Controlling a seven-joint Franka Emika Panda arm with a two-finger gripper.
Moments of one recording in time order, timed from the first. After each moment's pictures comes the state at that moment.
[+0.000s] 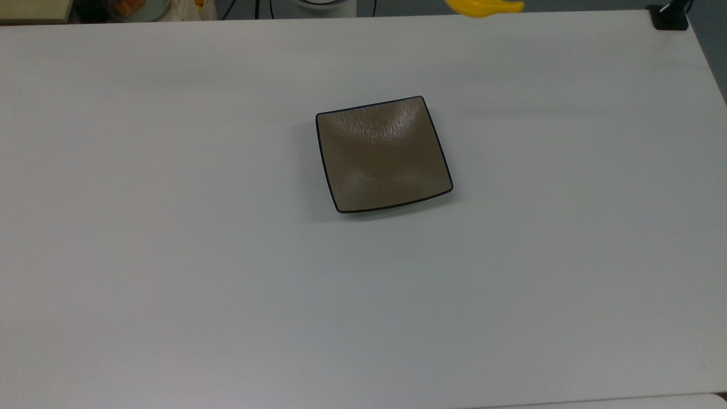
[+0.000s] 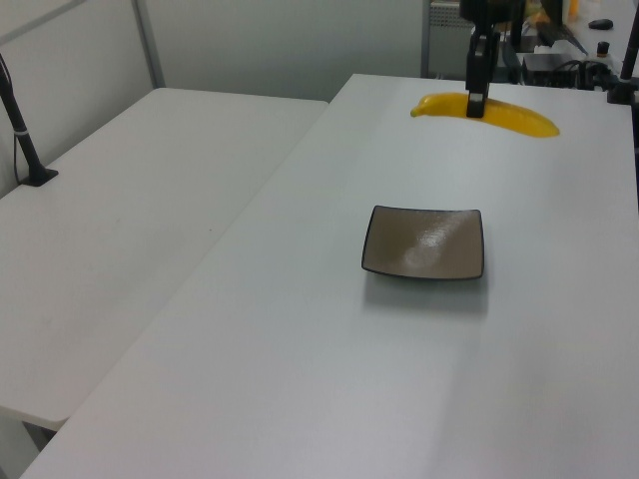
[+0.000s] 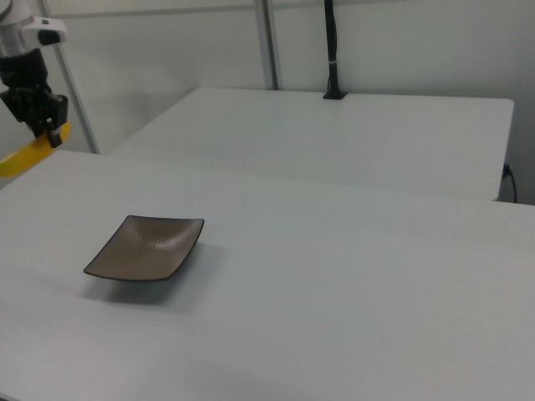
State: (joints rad) arm 0.03 0.02 0.39 -1.49 0.06 1.56 0.28
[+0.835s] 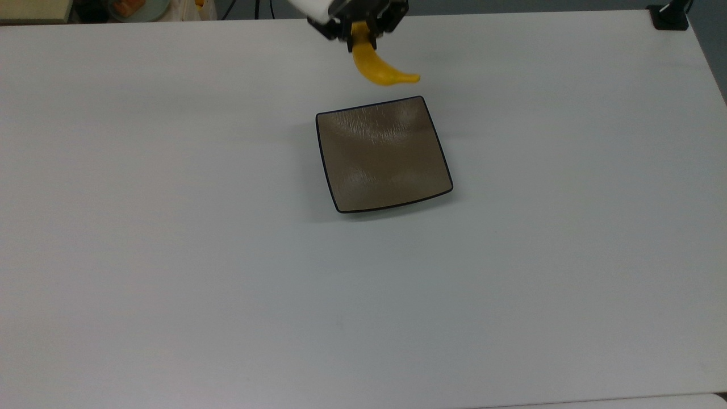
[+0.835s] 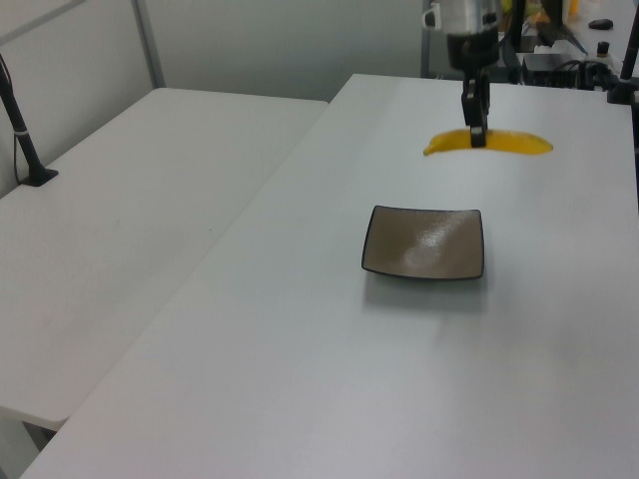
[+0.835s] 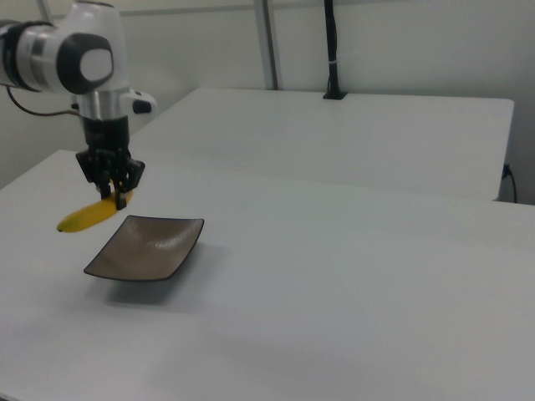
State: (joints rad) arm -0.16 0.12 0.39 -1.63 0.06 1.56 0.07
